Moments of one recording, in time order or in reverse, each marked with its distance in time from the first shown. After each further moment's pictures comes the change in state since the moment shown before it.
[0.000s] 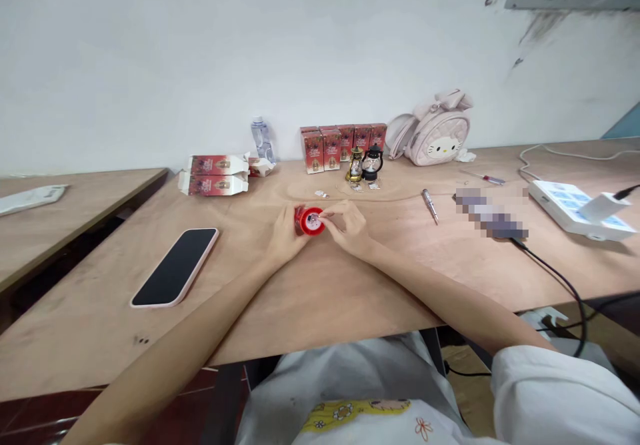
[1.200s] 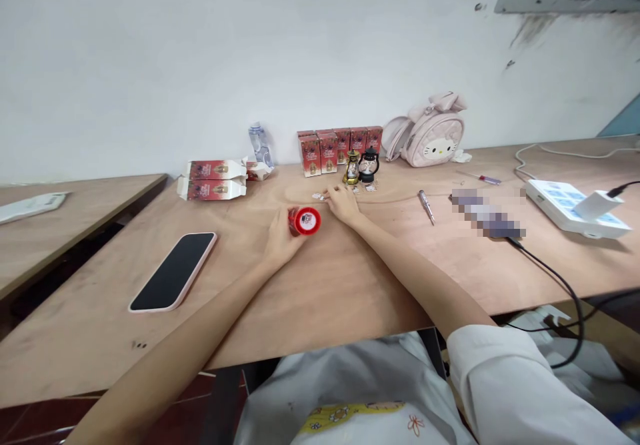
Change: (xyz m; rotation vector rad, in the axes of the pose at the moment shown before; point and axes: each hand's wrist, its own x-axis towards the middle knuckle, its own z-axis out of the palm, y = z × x) left_hand 0.000 -0.003 0.003 -0.061 0.071 -0.113; right_hand 0.011 0.097 0.038 -0.467 -0.691 0.417
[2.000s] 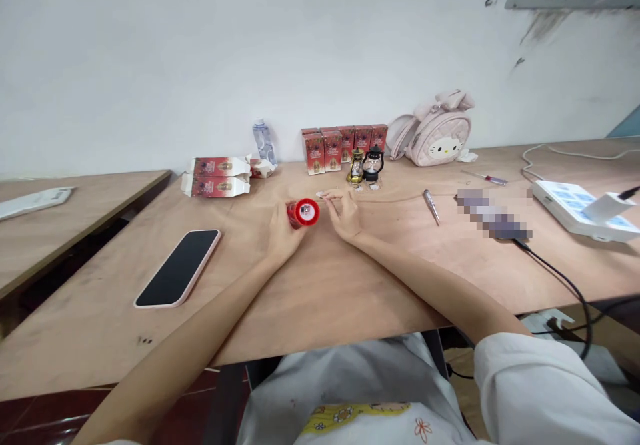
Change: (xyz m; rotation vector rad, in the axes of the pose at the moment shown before) left_hand 0.004 0.004 0.000 0.010 0.087 -0.078; right_hand -0.039 -0.042 -0.006 0.518 0.689 -0.158
